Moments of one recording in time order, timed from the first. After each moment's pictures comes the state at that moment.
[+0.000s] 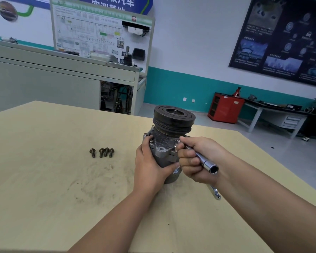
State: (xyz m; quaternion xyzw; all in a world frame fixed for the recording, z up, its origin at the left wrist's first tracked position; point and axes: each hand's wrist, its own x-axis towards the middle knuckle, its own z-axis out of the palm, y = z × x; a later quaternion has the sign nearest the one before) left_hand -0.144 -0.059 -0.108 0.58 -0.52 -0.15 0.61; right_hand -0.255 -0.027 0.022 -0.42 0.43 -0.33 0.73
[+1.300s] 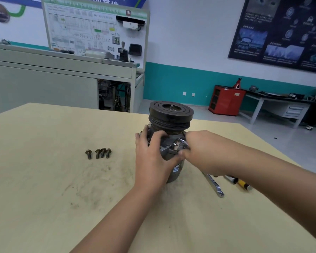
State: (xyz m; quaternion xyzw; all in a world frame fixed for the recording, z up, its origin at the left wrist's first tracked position) left_hand -0.152 -0.053 -0.076 0.57 -0.57 -0.07 0.59; right_hand -0.264 -0.040 0.033 -0.86 0.51 0.02 -0.02
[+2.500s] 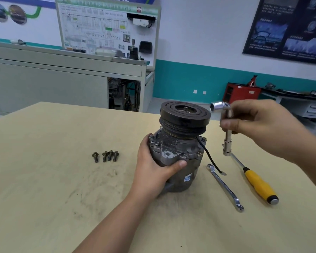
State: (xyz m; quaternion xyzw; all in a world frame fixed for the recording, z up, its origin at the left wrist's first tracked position) left_hand -0.123 -0.059 -0.092 0.52 -0.51 -0.26 0.64; right_hand -0.316 -0.082 0.057 -0.85 0.38 -0.34 0.13
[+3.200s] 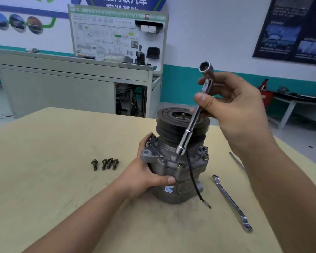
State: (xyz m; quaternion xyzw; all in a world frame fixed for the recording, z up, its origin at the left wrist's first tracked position) left_hand -0.078 -0.088 -0.095 0.50 -0.62 -0.33 0.51; right_hand -0.252 -0.103 0.055 -0.72 0.22 -0.59 0.29
